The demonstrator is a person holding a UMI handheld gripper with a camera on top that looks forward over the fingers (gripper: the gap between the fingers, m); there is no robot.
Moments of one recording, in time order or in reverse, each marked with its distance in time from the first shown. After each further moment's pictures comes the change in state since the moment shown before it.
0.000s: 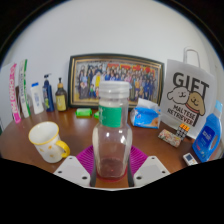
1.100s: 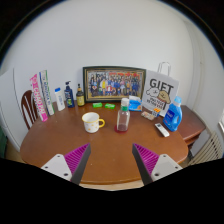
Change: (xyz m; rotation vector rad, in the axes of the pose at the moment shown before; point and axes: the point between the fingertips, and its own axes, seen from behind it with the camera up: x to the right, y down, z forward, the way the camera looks) arm -0.089 -0.007 -0.338 -0.136 0.100 0.088
